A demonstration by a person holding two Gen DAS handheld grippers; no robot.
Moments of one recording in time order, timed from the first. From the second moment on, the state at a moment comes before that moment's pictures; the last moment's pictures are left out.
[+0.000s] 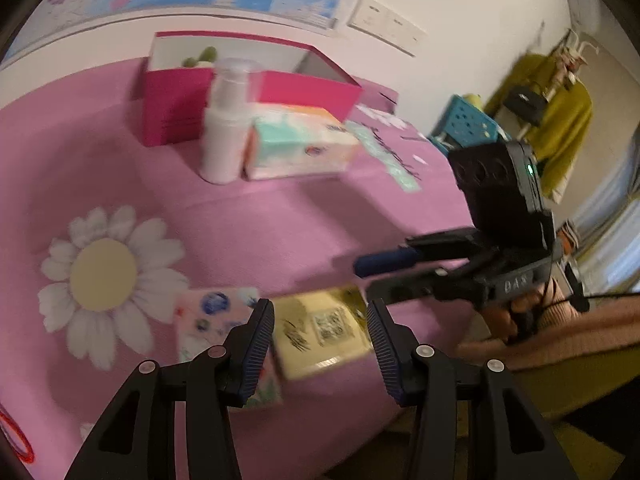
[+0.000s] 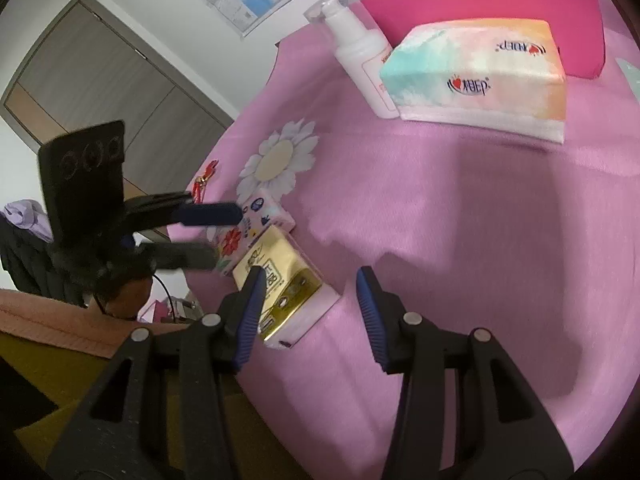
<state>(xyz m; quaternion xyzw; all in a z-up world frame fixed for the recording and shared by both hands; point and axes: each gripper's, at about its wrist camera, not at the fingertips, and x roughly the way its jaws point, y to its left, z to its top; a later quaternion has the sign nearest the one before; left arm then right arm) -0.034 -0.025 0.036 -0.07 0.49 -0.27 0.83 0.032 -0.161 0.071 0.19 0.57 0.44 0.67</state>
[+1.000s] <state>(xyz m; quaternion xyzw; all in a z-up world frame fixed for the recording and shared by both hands) -0.001 -0.058 0.000 -0.09 0.54 -0.24 0.80 0.011 -0.194 0.060 0.23 0.57 0.38 0.69</state>
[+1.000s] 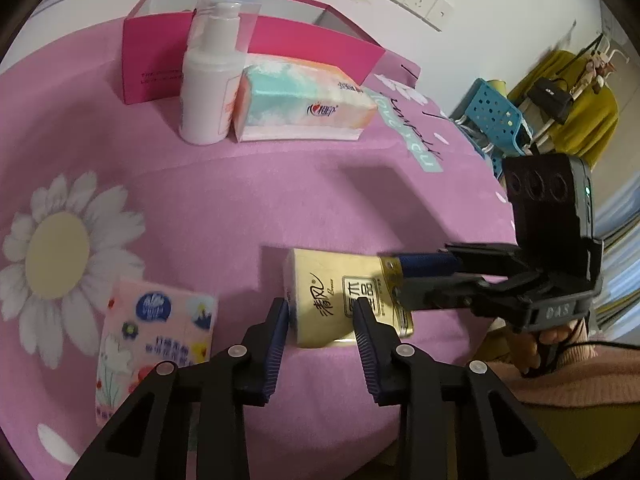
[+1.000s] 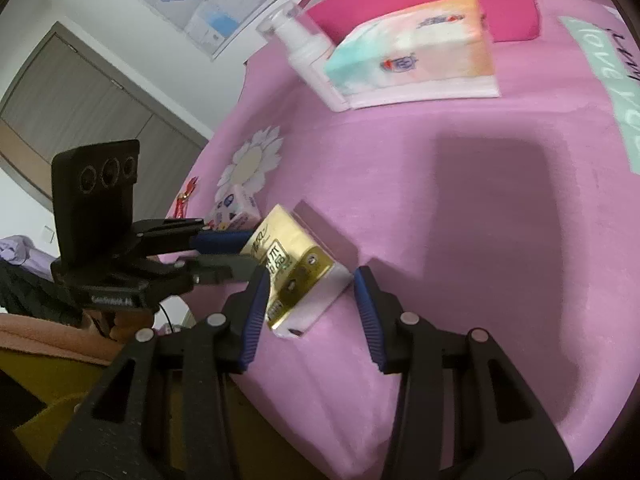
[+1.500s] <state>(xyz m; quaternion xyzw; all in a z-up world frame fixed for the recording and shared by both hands) 0.020 -0.072 0.003 -0.08 0.54 -0.25 0.80 0.010 -0.201 0.061 0.22 0.56 0.34 0.72</state>
